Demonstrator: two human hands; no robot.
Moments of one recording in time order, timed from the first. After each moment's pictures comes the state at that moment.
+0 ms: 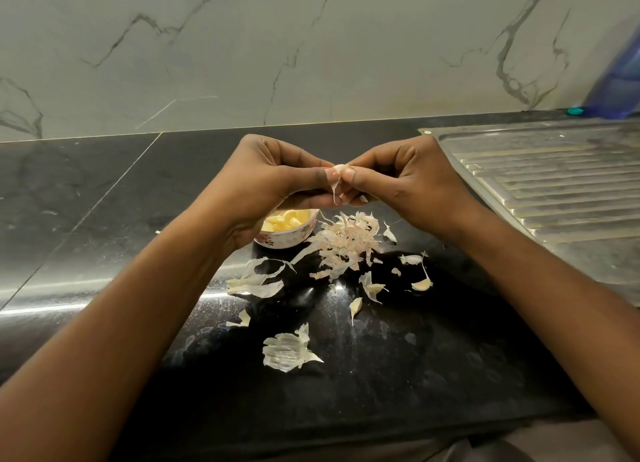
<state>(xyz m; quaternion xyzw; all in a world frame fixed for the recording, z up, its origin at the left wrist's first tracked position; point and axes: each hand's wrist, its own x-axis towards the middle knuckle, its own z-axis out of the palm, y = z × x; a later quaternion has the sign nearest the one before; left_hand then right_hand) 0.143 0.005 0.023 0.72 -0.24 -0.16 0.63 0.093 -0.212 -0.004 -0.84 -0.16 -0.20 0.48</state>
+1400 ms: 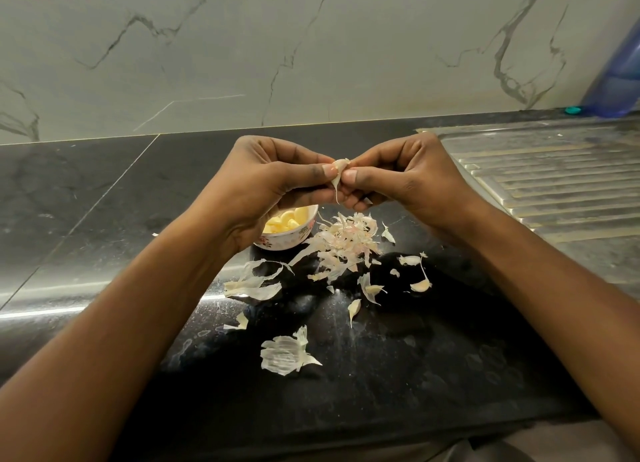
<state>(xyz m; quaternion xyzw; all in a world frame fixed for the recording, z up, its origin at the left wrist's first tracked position) 0.141 0.002 0.024 0.68 -0.22 -0.17 0.68 0.087 -0.214 0.000 -0.77 -0.15 -0.13 0.60</state>
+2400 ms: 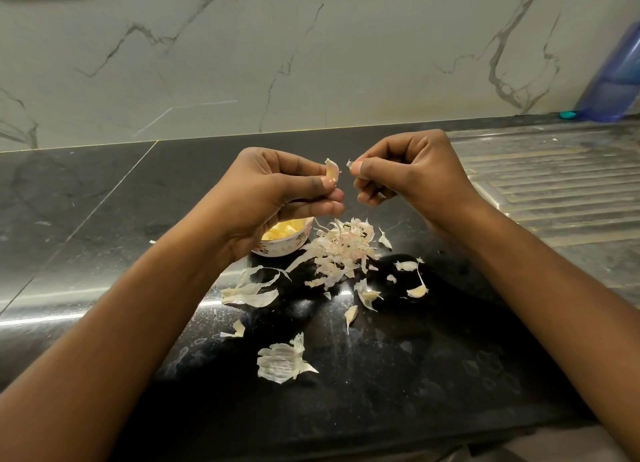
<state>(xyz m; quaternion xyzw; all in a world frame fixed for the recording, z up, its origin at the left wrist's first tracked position) 0.142 0.002 0.022 0.67 -0.21 -0.21 0.68 0.092 -0.222 0.003 -0.79 -0.09 -0.20 0.57</state>
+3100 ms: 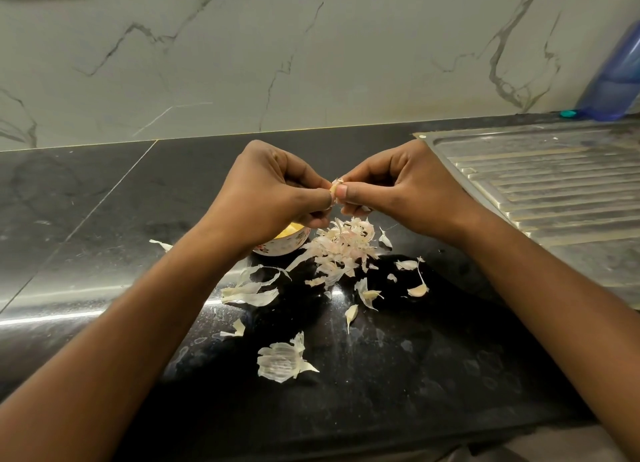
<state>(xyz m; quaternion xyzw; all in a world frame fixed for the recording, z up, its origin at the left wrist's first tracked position) 0.142 0.002 0.016 0.80 -0.32 -0.03 0.51 0.091 -0.220 -0.001 -0.85 -0.14 -0.15 0.49</state>
